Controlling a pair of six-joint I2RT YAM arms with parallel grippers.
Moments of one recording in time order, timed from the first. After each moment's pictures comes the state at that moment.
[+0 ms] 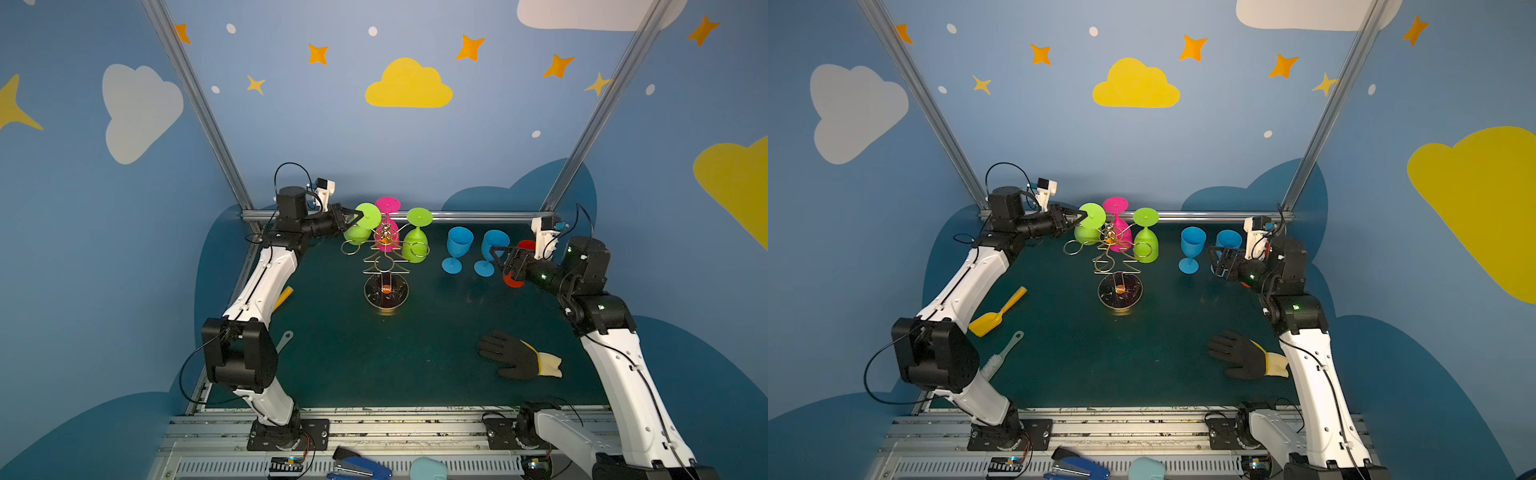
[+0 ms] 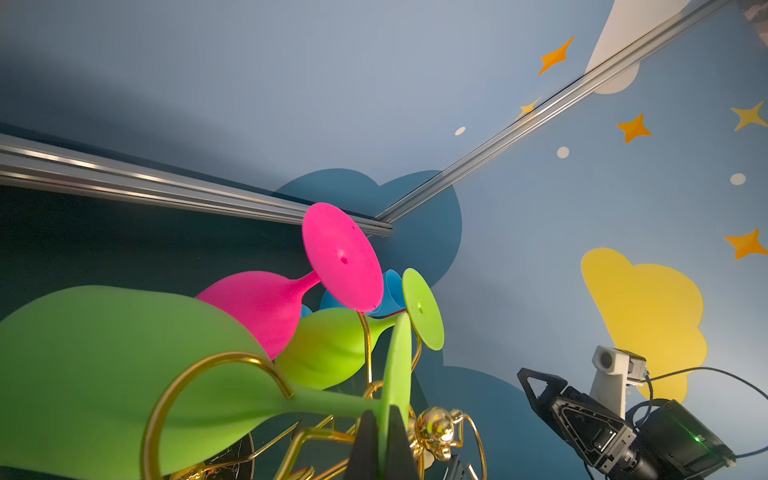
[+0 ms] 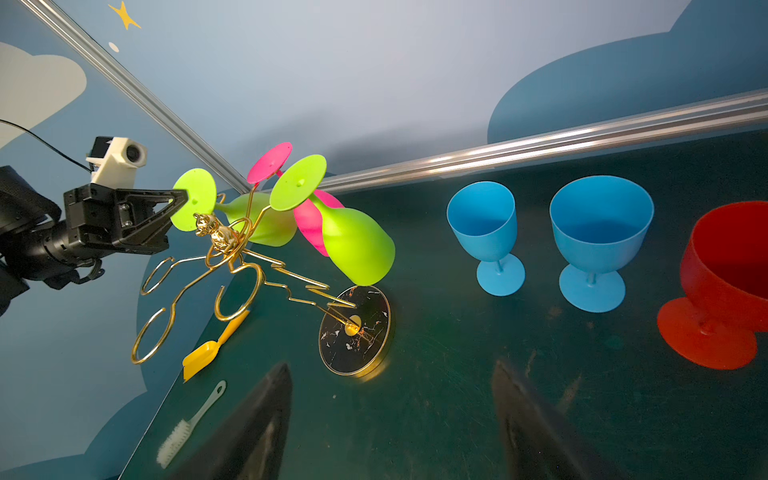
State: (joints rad) left arm -0.08 1.67 1.56 -0.18 0.86 -0.70; right arm 0.11 1.02 1.19 -0.53 -0.42 0.32
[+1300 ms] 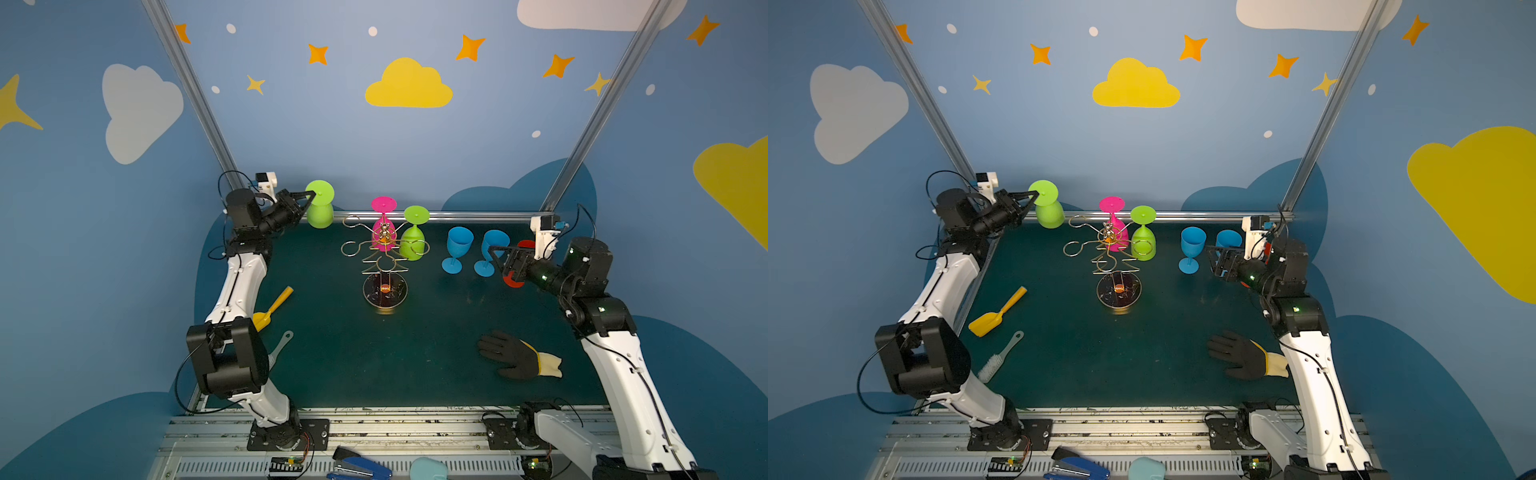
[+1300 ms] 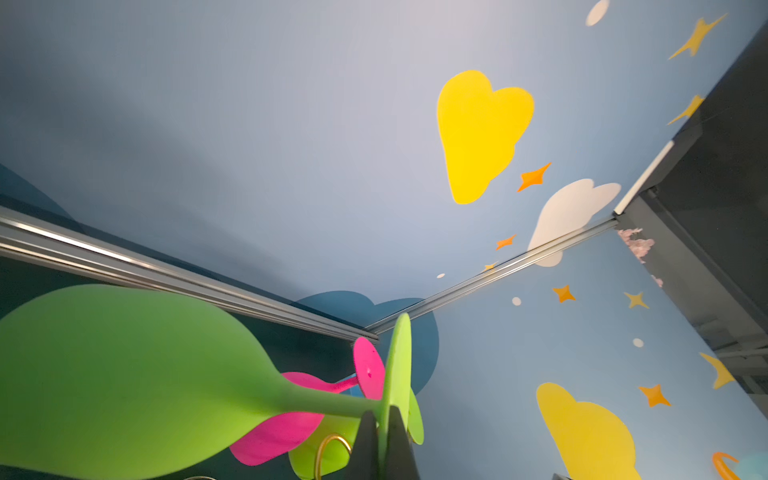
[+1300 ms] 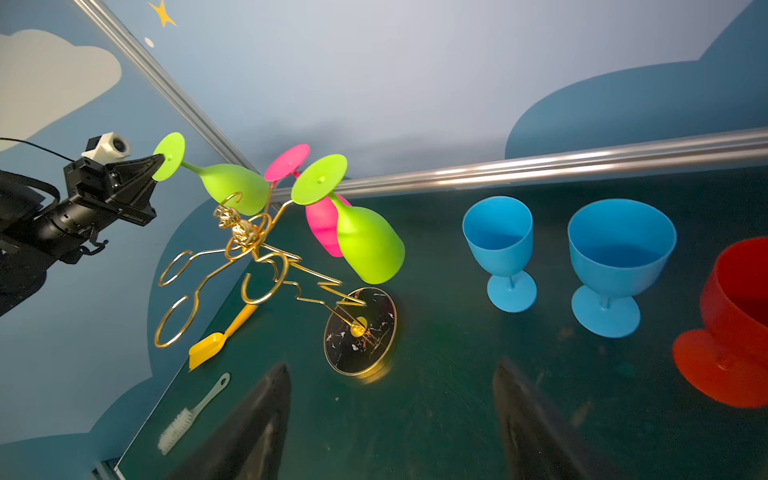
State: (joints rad) left arm 0.21 1.62 1.45 0.26 0.89 -1.13; right arm 0.11 1.01 1.18 -0.46 -0.48 0.29
